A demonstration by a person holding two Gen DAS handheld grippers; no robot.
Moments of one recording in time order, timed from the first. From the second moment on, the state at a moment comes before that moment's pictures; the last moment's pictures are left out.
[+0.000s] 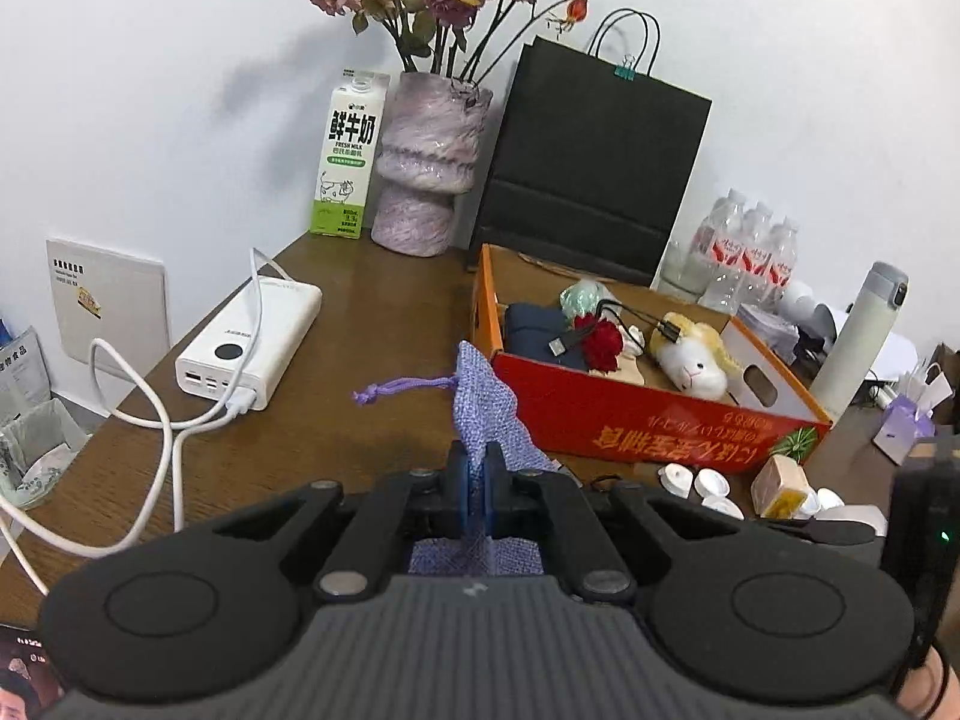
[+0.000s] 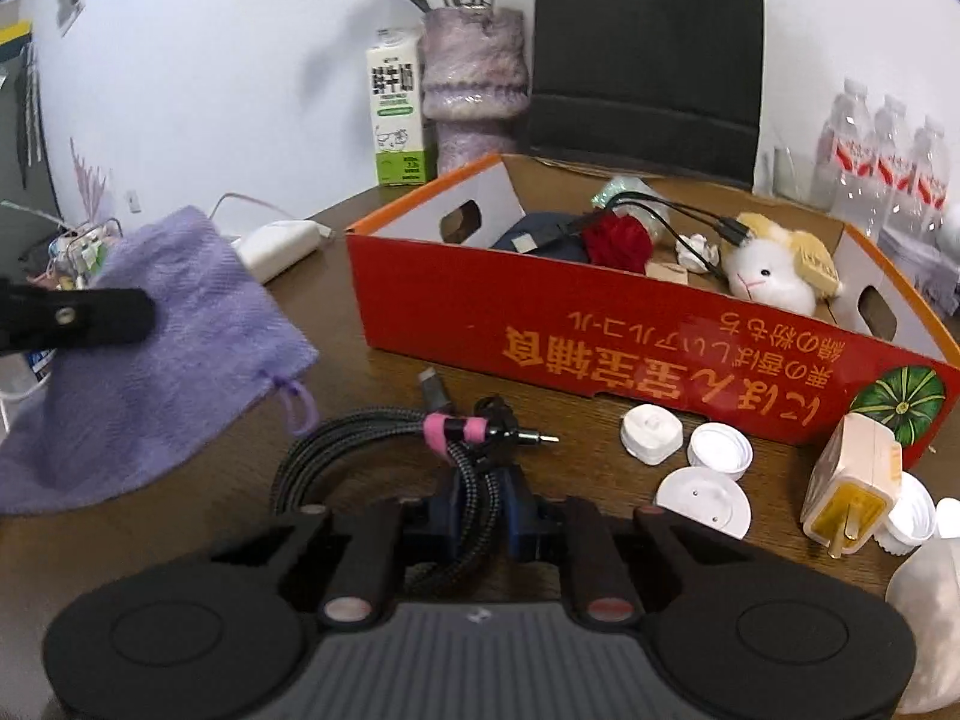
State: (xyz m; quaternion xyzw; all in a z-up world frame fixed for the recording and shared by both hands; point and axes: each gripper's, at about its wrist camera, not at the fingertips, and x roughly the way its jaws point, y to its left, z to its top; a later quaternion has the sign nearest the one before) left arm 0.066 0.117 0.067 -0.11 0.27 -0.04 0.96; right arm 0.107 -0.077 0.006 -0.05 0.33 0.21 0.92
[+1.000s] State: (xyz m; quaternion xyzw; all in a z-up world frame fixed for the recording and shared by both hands) left arm 0.308 0.032 0.033 -0.08 0.33 0.01 0.94; right arm 0.301 -0.111 0.035 -0.08 0.44 0.13 0.89
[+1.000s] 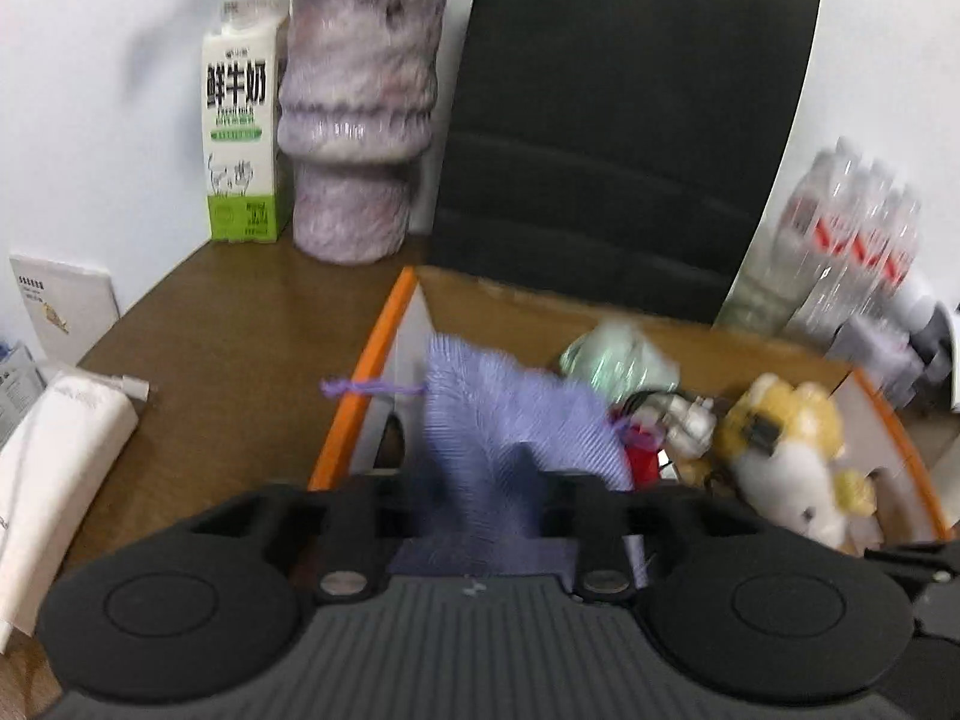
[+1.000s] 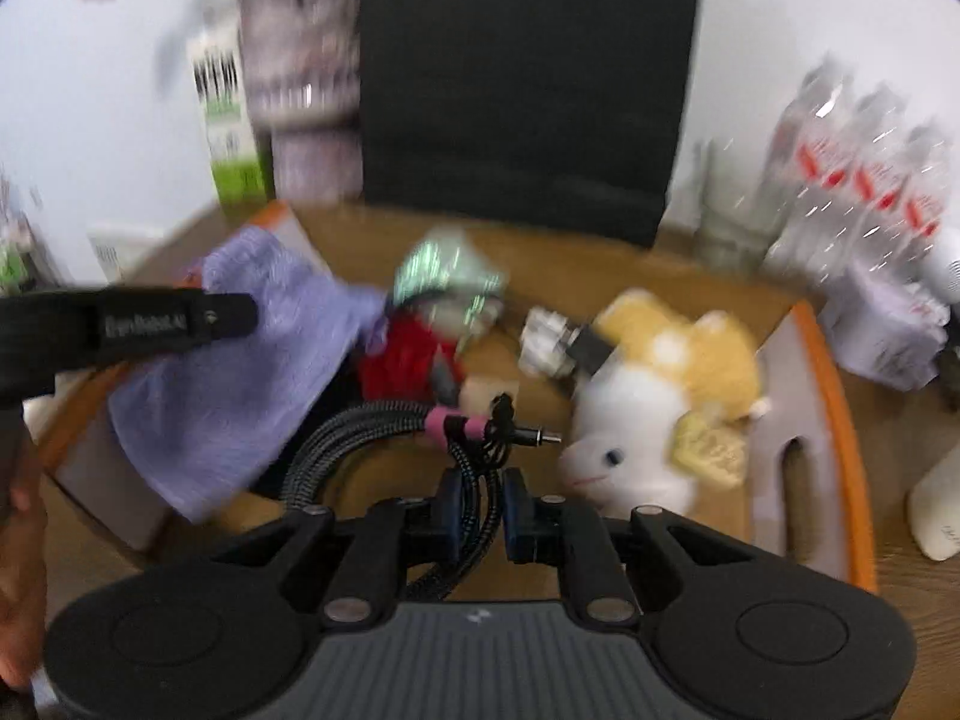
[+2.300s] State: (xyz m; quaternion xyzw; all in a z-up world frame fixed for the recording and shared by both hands) left arm -0.012 0.021 0.017 0.05 0.26 -0.07 0.96; right arm -0.032 -0.203 0.011 -0.09 0.27 0.09 0.96
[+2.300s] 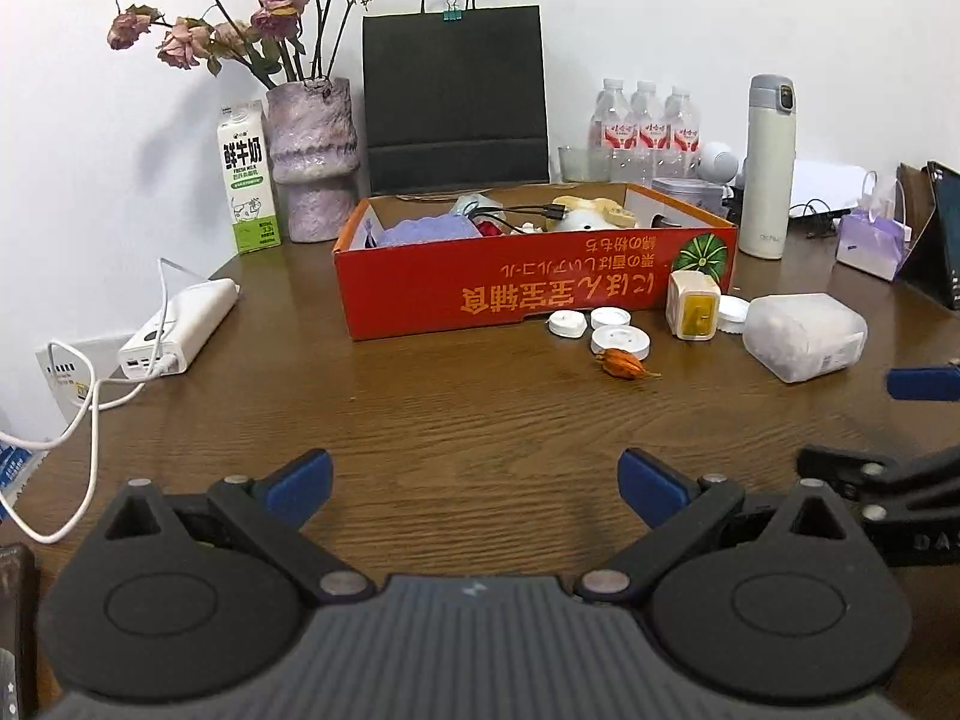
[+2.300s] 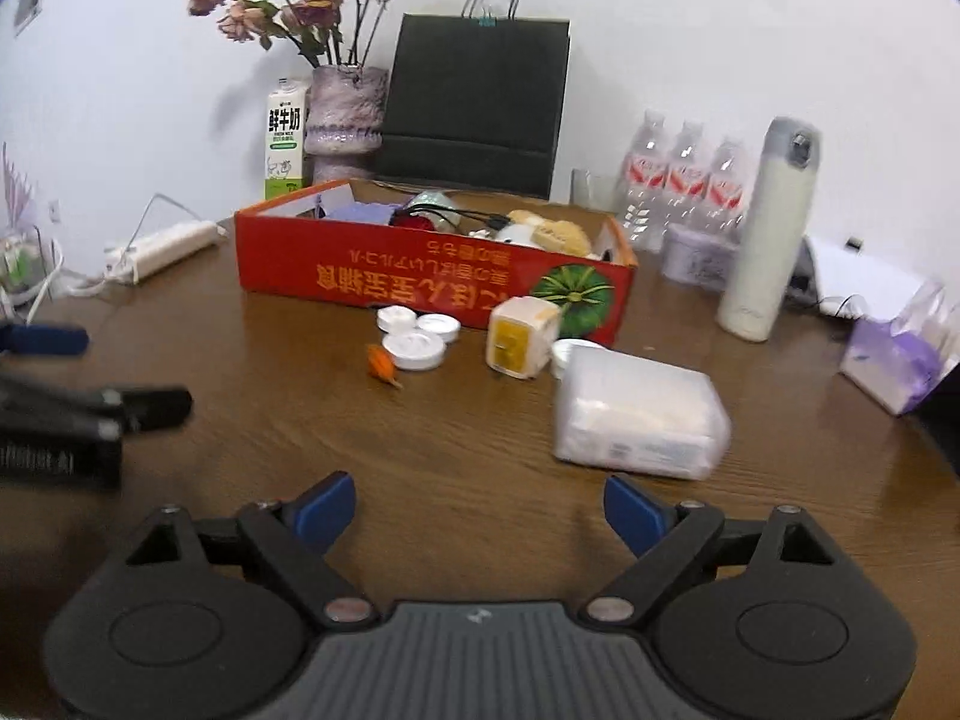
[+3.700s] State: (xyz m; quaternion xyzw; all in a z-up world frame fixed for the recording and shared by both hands) left arm 0.106 -0.028 0.069 0.01 0.26 -0.21 0.94; right arm 0.044 -0.258 0.047 0.03 0.27 0.07 0.96
